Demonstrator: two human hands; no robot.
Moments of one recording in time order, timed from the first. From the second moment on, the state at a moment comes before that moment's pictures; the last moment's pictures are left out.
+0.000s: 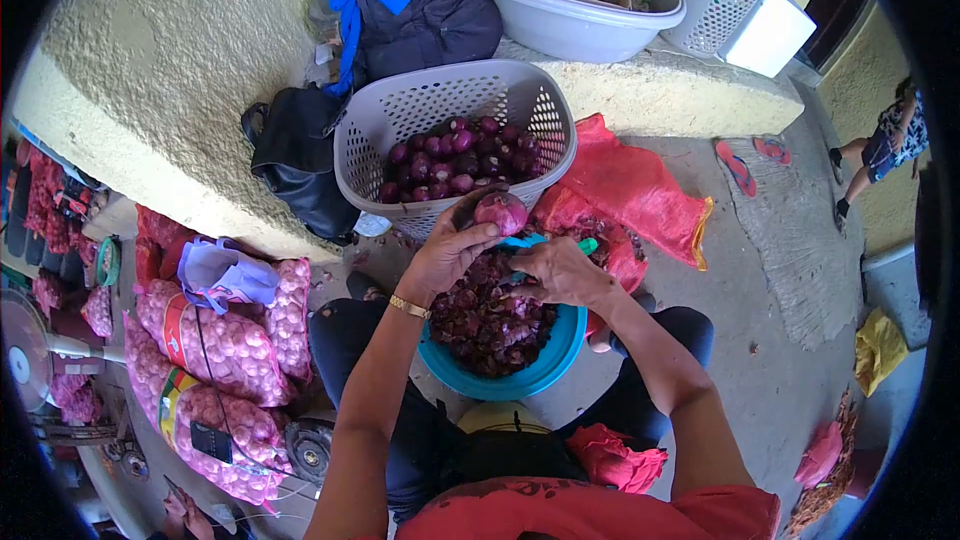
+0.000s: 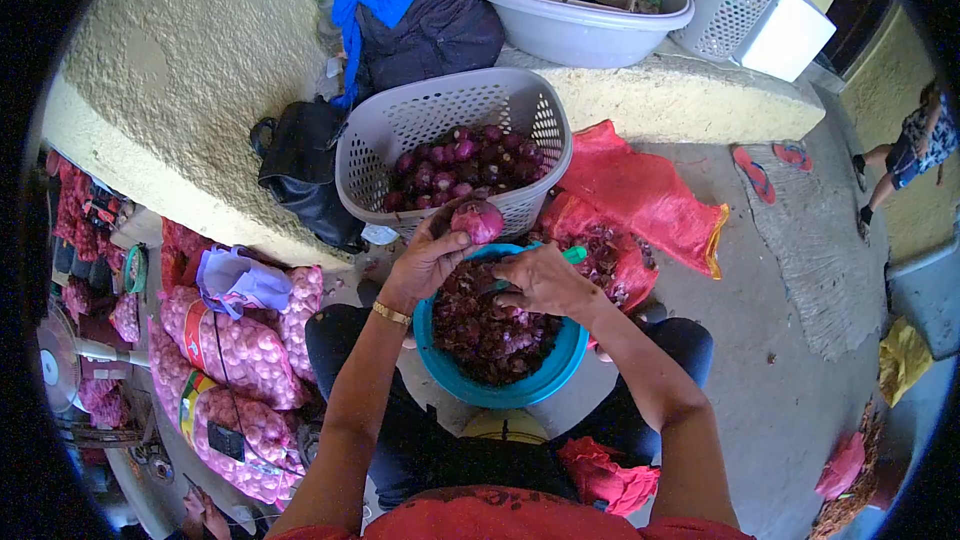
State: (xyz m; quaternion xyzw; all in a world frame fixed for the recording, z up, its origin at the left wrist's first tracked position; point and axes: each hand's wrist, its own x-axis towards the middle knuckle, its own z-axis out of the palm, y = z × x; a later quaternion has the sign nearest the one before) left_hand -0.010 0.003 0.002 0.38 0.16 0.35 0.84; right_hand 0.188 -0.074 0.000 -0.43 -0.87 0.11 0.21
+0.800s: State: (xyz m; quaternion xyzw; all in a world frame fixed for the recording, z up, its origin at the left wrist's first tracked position) left_hand -0.007 0.002 0.001 0.38 0.18 0.33 0.85; right_hand 0.195 -0.069 0.020 -0.56 -0.70 0.21 0.39
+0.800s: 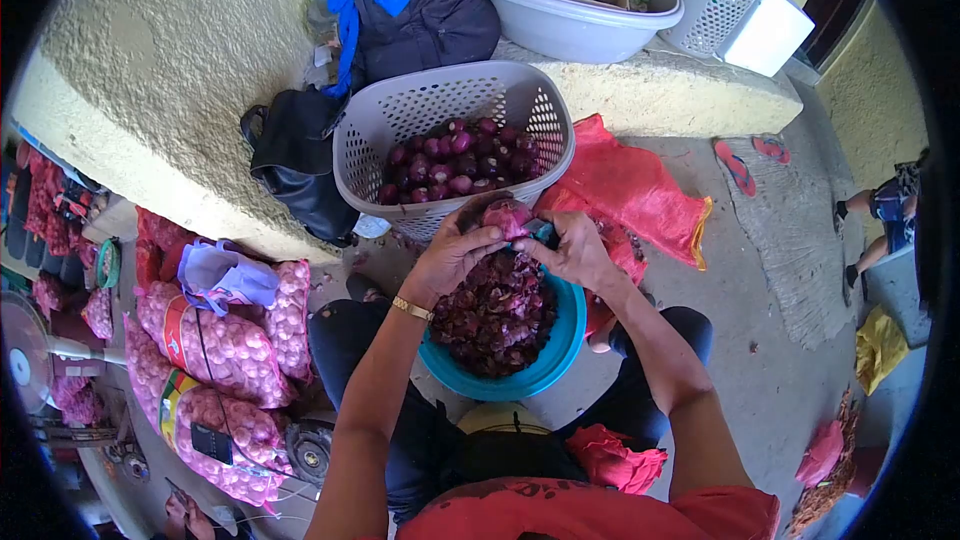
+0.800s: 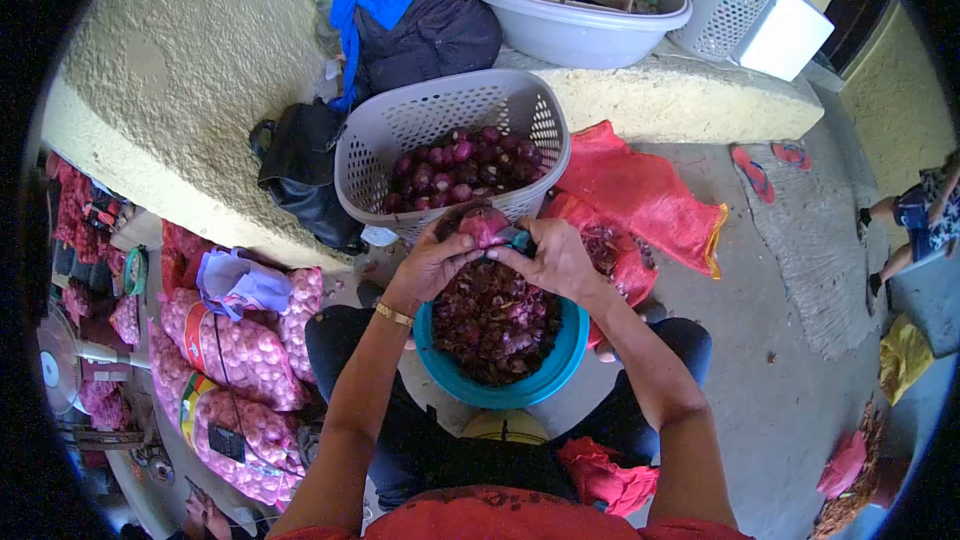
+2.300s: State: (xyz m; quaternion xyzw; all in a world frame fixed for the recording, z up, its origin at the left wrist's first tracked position) left_hand 0.001 0.000 0.000 0.42 0.17 0.35 0.82; right_hand 0.196 -0.071 0.037 -0.57 -0.68 0.26 0.38
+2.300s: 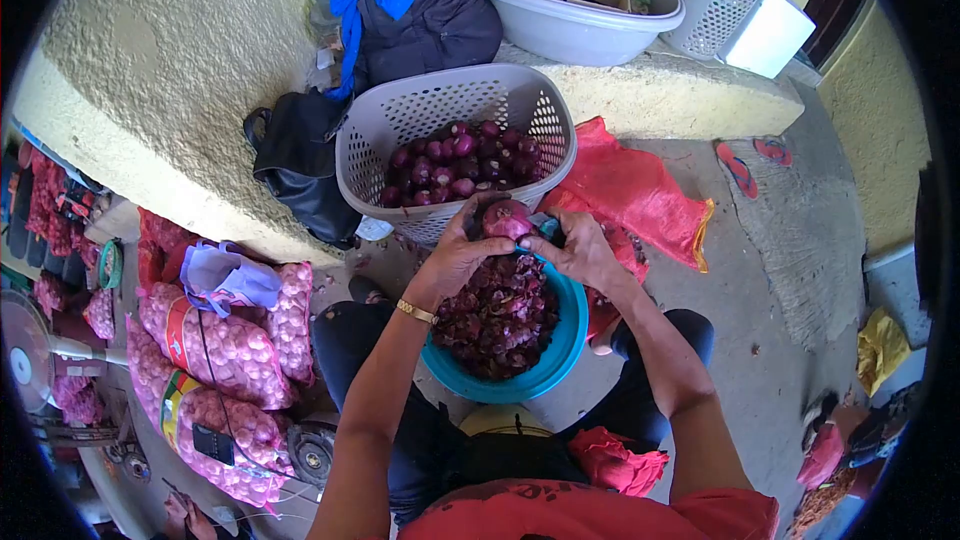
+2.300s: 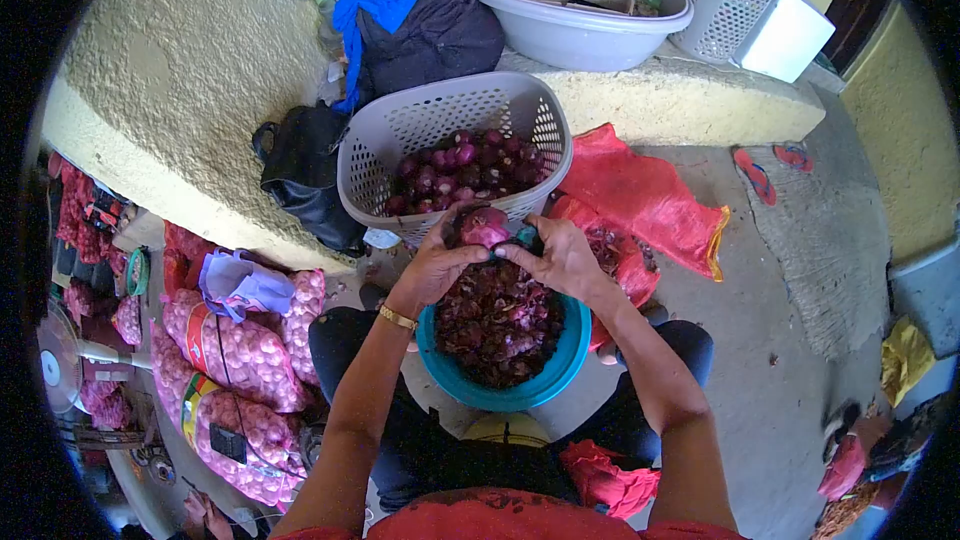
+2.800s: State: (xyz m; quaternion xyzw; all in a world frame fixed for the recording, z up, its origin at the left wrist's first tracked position) left_hand -0.001 -0.002 0.004 0.53 0.20 0.33 0.75; right_hand 0.197 -0.070 0.024 -0.55 -0.68 0.30 0.40
